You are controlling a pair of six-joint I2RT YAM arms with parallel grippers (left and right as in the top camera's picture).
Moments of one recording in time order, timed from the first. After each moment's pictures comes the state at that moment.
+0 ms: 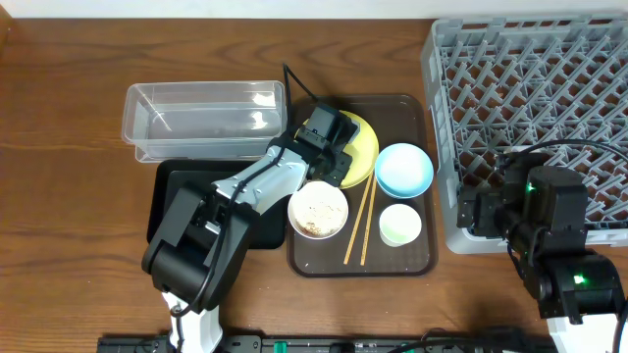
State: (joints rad) left arm -0.54 1.95 1.19 -0.32 0.12 -0.02; right arm 0.09 0.85 0.86 -0.80 0.01 0.07
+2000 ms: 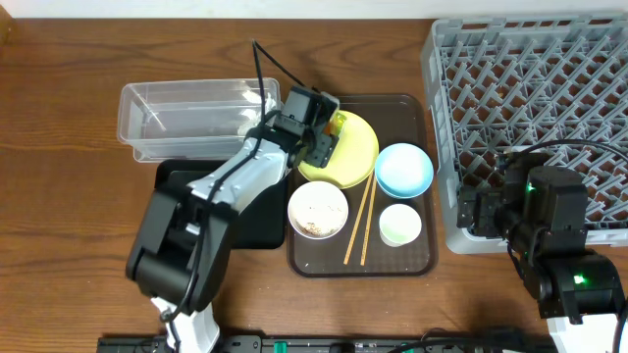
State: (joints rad) left arm -0.44 1.93 1.20 -0.28 0.02 0.07; right arm 0.09 0.85 0.86 -0.80 0.01 0.07
